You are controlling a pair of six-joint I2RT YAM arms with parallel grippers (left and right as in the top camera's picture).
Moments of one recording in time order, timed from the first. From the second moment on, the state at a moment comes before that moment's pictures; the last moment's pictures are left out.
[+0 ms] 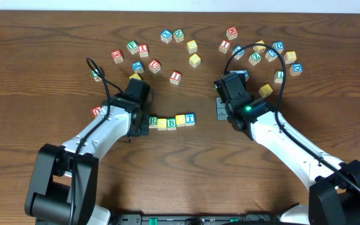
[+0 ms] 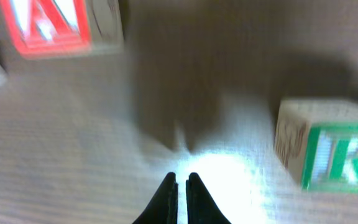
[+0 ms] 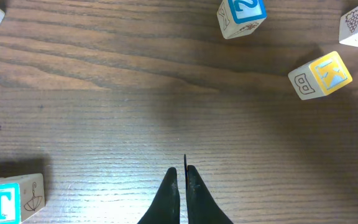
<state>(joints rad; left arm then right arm) -0.30 1.67 0.94 -0.70 -0.12 -0.27 0.50 1.59 1.03 -0.50 0.30 0.38</state>
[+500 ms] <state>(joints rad) -0.37 1.67 0.94 -0.72 0.24 -0.22 0.50 1.59 1.03 -0.50 0.30 0.38</state>
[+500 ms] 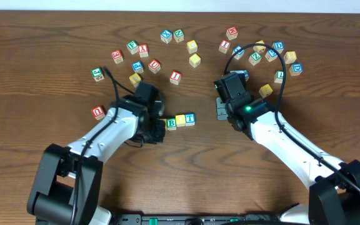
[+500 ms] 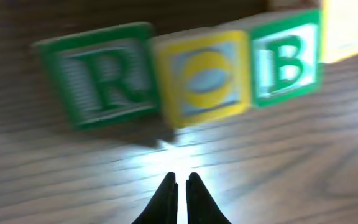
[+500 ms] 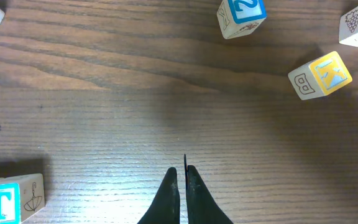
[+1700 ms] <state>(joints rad) -0.42 1.67 0.94 -0.62 0.18 -0.20 0.50 1.59 1.03 -0.50 0.30 0.38</state>
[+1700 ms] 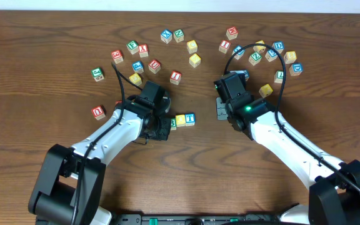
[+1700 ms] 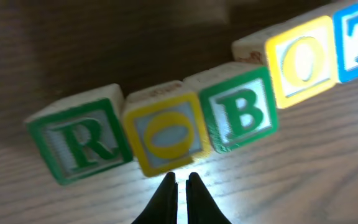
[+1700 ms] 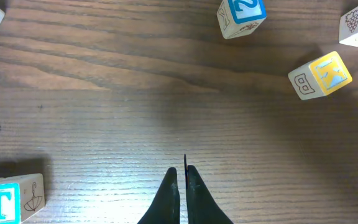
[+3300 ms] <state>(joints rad) -0.45 1.67 0.94 -0.62 0.35 -0.18 0.50 1.59 1.03 -0.50 0.30 0.38</state>
